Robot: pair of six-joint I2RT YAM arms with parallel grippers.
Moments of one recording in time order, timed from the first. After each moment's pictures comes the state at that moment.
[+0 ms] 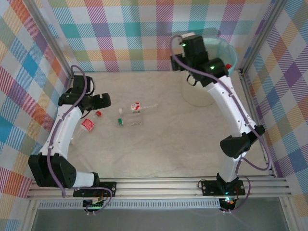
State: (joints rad) left arm -0.01 1.38 1.33 -0.92 -0.05 -0.25; right arm 0.58 1.81 2.26 -0.98 0.42 0.03
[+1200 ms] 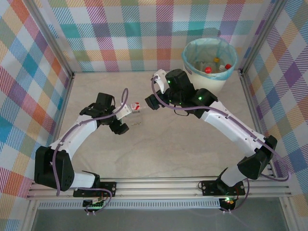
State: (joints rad) left arm -0.25 1.36 0.98 -0.66 0.23 0.72; right arm 0.80 1.52 1.65 -0.70 0.07 -0.03
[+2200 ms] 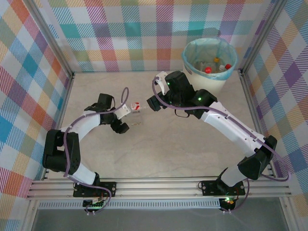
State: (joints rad) left arm -0.16 1.55 0.97 -0.53 0.32 0.71; right arm 0.80 1.51 1.63 -0.73 0.11 0.02
